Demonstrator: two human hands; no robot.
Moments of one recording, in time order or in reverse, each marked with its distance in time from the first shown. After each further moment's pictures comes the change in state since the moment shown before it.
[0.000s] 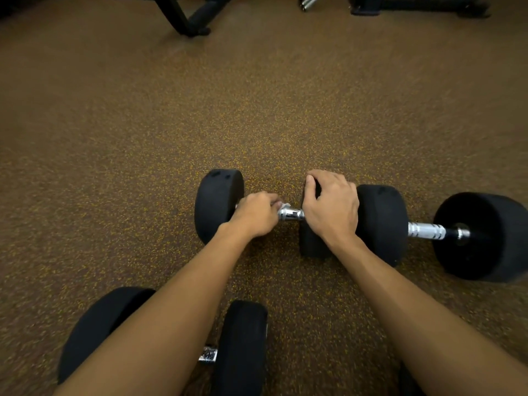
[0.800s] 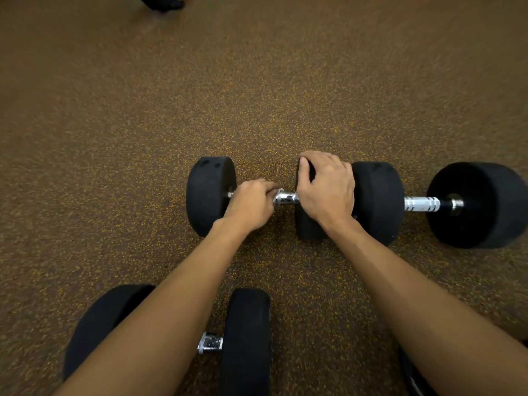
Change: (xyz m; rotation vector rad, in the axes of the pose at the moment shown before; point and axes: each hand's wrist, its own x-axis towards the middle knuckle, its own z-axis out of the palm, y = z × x) left_hand 0.001 -0.015 0.019 -0.041 0.124 0.188; right_hand -0.003 0.001 0.002 -0.043 0.015 0.011
